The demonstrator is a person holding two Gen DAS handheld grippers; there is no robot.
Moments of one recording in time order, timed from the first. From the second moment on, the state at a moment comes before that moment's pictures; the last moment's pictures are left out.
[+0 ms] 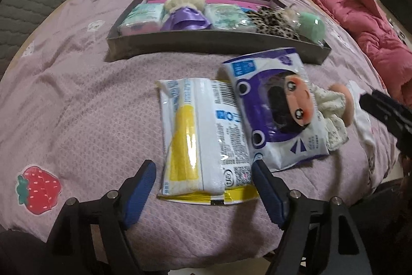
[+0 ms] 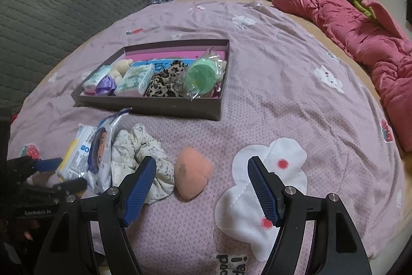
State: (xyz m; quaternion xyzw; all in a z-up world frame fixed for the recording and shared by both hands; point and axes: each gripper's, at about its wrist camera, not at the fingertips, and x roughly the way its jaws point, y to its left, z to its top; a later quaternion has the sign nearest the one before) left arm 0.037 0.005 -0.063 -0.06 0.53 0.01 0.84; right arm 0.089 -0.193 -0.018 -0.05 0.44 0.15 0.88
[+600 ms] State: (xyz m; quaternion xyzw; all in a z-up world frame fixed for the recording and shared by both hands) left arm 0.058 0.026 -0.066 -0.07 0.52 0.01 0.85; right arm 0.100 -0.189 -0.048 -0.08 0.48 0.13 0.86
